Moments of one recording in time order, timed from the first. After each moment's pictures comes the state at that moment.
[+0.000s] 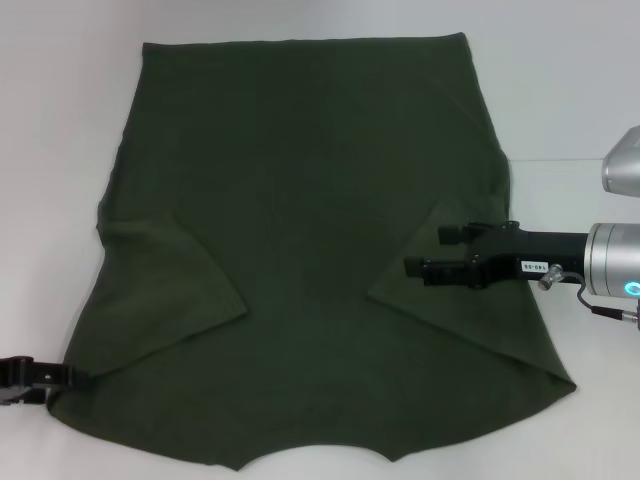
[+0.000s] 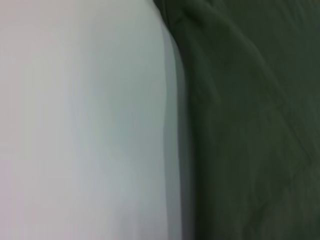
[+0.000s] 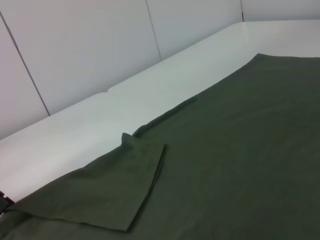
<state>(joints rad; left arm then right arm) -0.62 -1.92 0.31 0.64 2.74 1.47 -2.26 0.72 2.01 -0.81 -0.45 -1.93 -1.17 1.52</state>
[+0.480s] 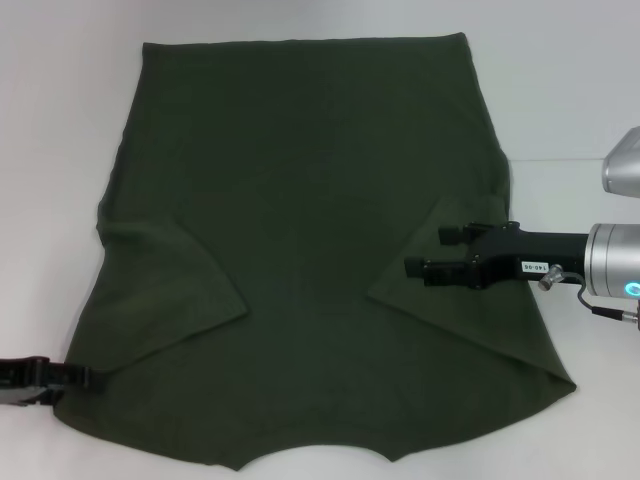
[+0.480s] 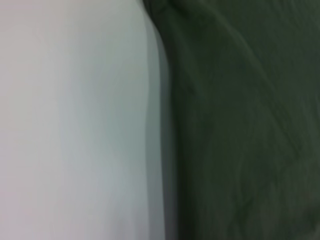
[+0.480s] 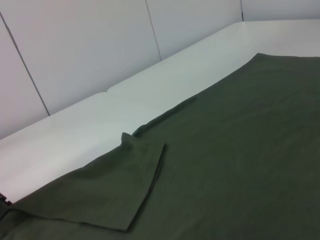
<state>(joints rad) -0.64 -1.92 0.32 0.60 2.74 1.47 -2.26 0.72 2.01 -0.81 -0.45 -1.93 -1.17 1.52</state>
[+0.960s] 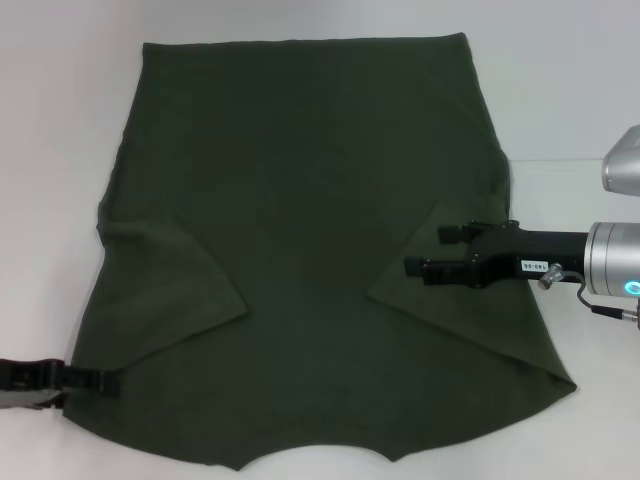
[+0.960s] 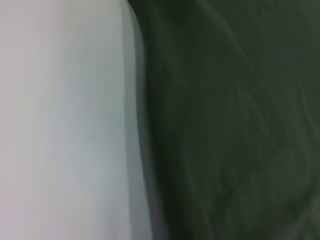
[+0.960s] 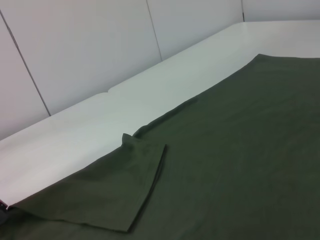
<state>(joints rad) -0.65 -1.93 0.34 0.58 2.73 1.48 -2.27 0.72 2.01 -0.81 -0.45 -1.93 -1.17 1.52</state>
